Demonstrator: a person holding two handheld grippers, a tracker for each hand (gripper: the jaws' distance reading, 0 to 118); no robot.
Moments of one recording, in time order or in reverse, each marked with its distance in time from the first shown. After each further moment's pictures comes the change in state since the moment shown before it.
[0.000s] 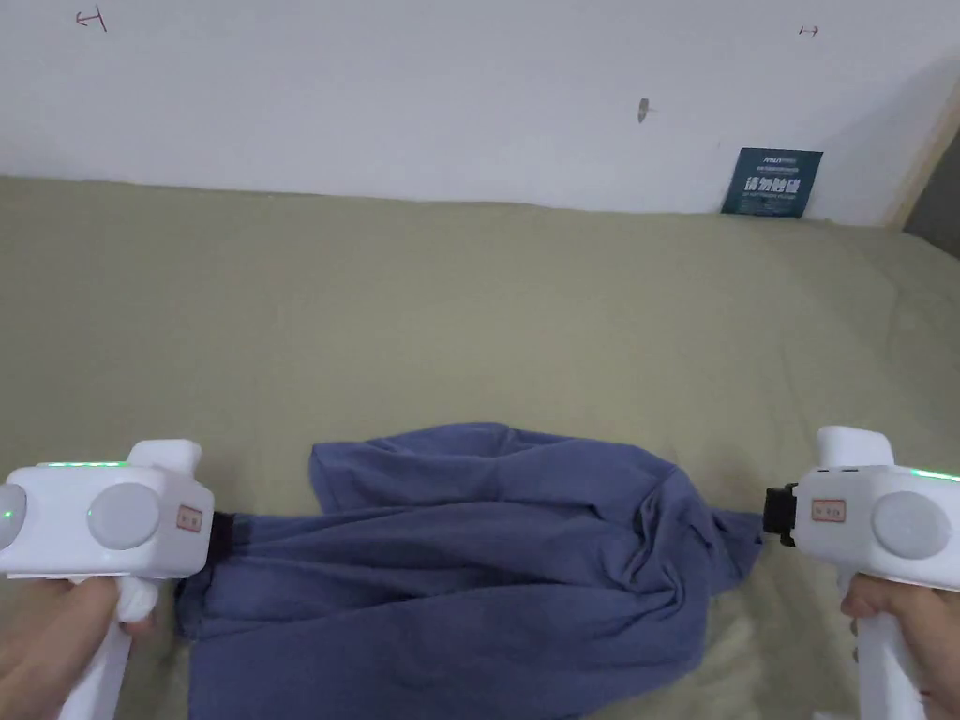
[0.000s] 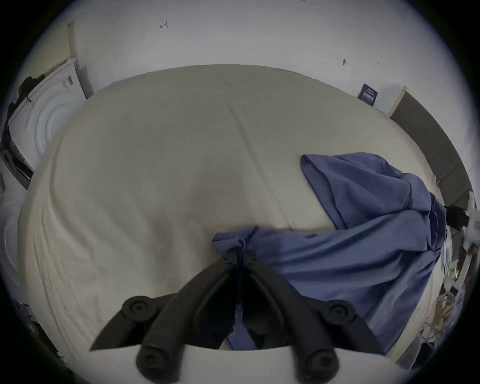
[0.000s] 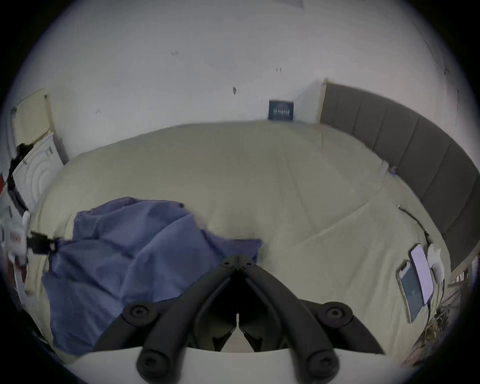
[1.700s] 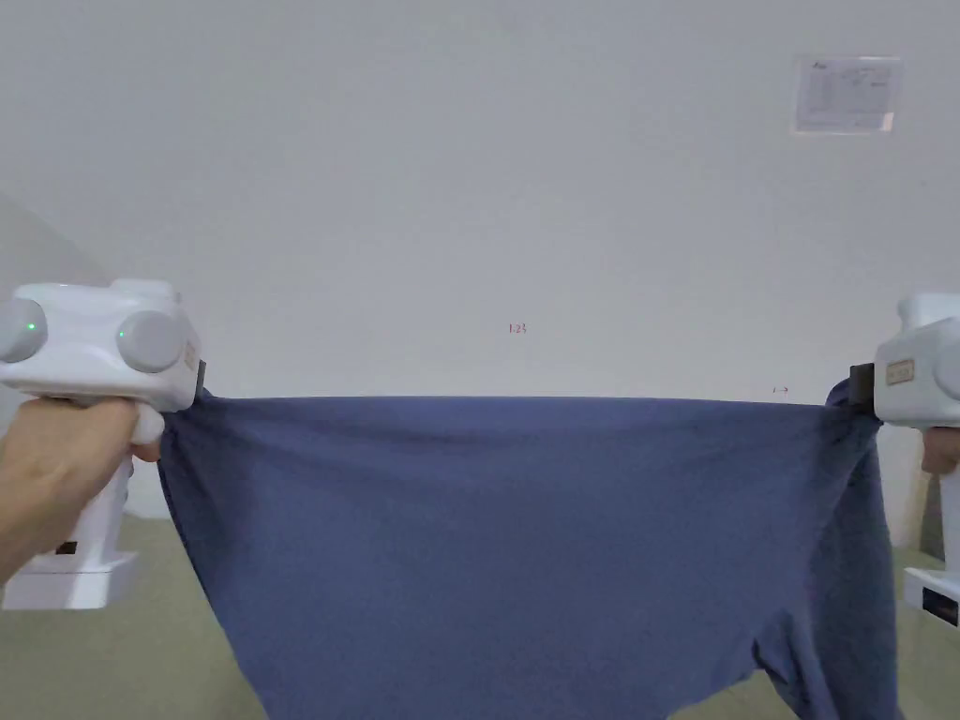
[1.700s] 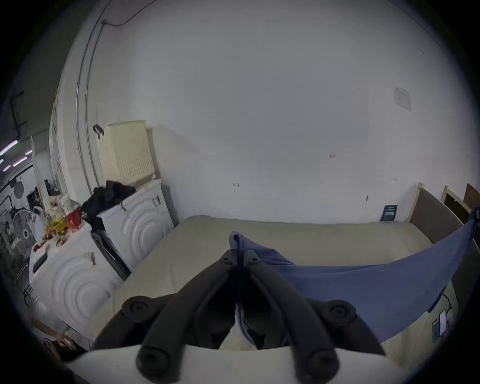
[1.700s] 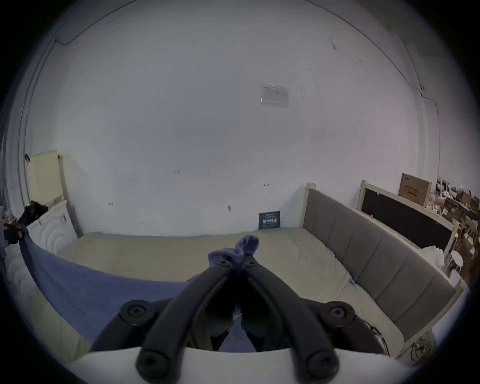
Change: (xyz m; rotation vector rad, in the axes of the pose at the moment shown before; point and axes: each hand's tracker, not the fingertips) left arm -0.016 0.177 0.368 0.651 0.338 0.061; right arm -0.029 0.231 0.305 0.612 -0.061 0.056
